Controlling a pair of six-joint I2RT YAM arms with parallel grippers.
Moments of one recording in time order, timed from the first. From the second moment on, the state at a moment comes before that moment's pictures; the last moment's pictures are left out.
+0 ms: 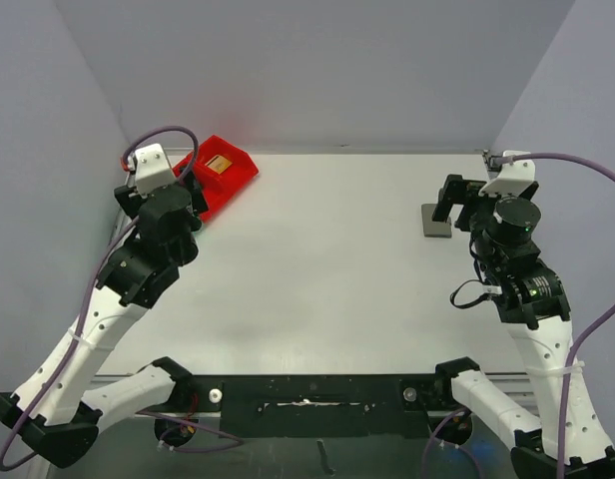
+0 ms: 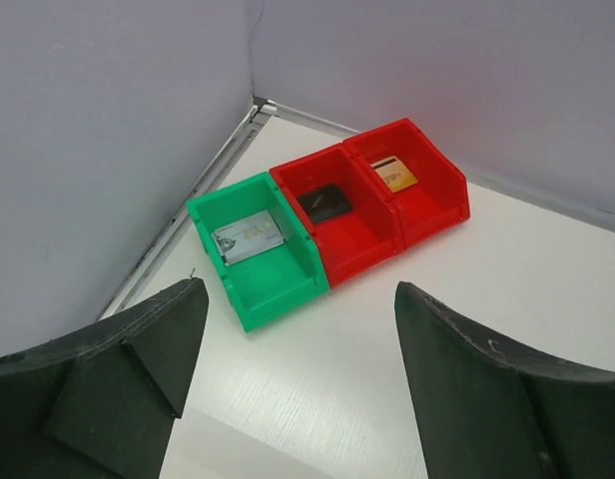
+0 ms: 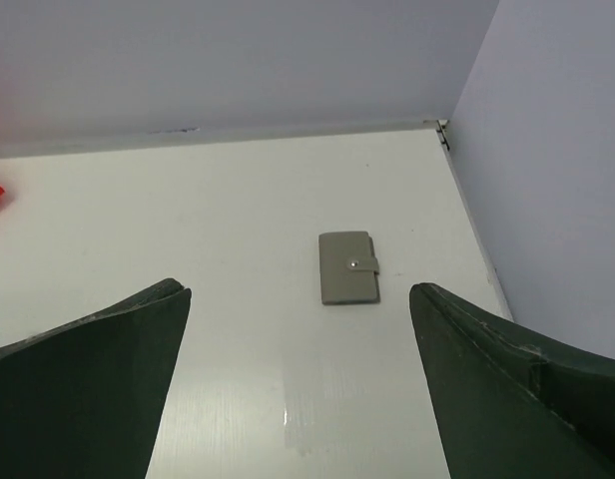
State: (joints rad) left arm -0.61 0.99 1.24 -0.49 -0.98 -0.28; right arm 0.28 0.85 1.25 -0.55 0.36 0.06
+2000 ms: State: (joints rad) left arm 0.06 2.11 1.76 -0.70 -0.18 -0.63; right arm -0.01 0.79 1.03 -0.56 -0.05 0.15
